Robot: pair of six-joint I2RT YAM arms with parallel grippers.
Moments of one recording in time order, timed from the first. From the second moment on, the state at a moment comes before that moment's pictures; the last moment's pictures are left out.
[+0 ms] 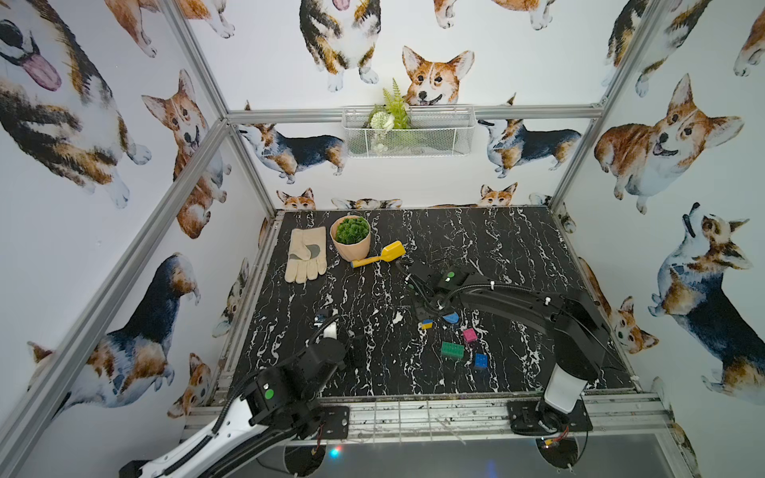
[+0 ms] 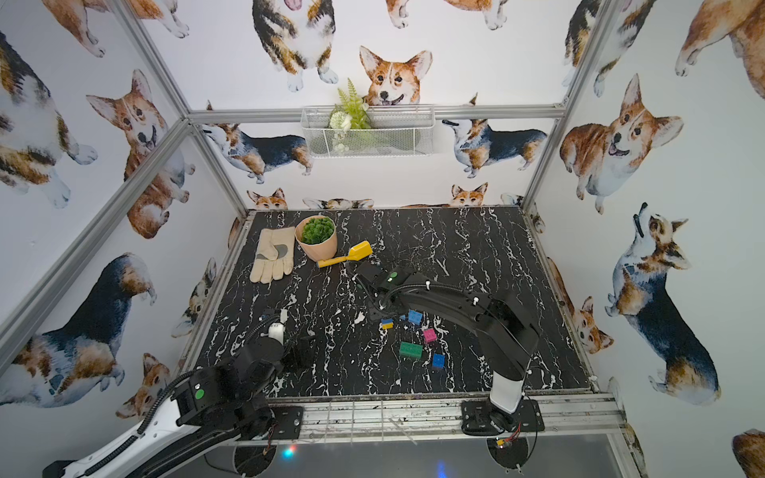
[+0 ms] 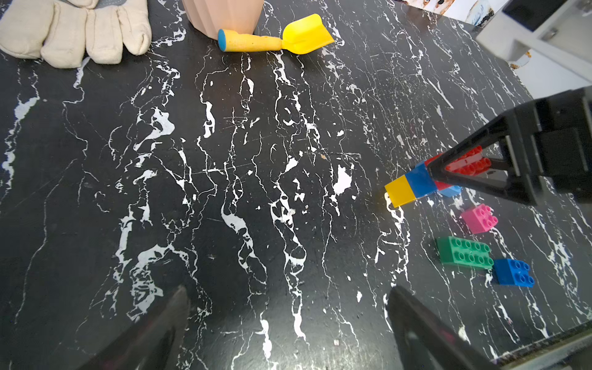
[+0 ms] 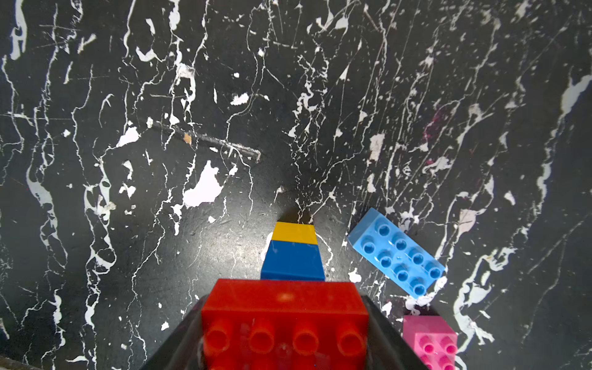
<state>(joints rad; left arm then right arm) -0.97 0.35 0.47 -0.85 -0.45 -0.76 0.98 1.78 1.38 -0.87 0.16 0.65</state>
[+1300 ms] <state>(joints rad) -0.97 0.35 0.47 -0.85 -0.45 -0.76 1.02 1.79 1.37 -0.89 0.26 0.75</state>
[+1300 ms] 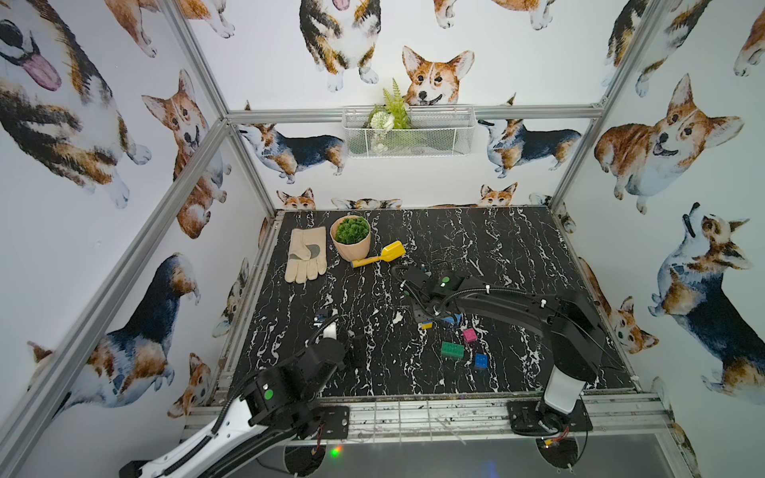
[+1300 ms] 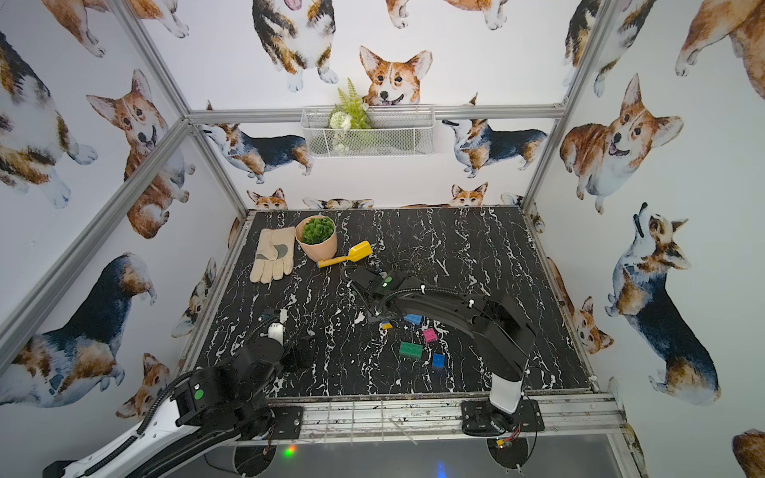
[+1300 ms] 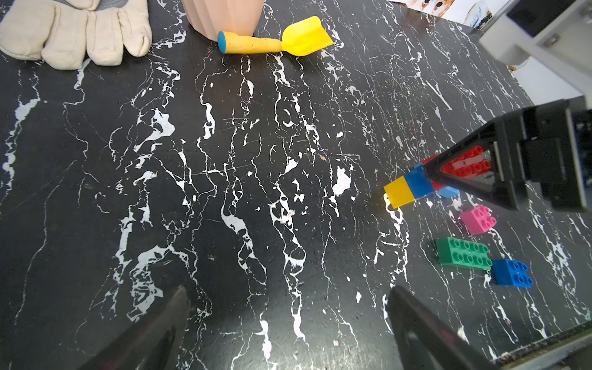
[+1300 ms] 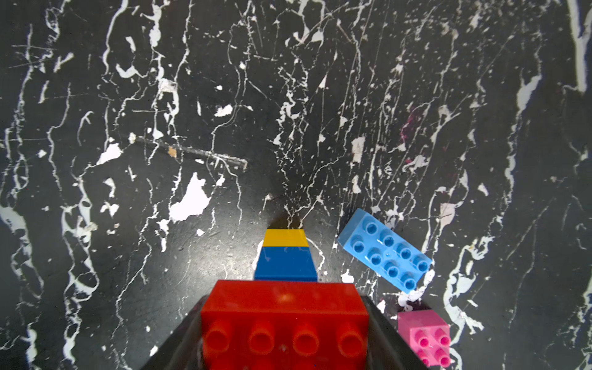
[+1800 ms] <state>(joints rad) -0.97 0.35 0.47 -0.85 -0.45 -0.76 1.00 1.74 1.28 -0.80 0.23 0.76</state>
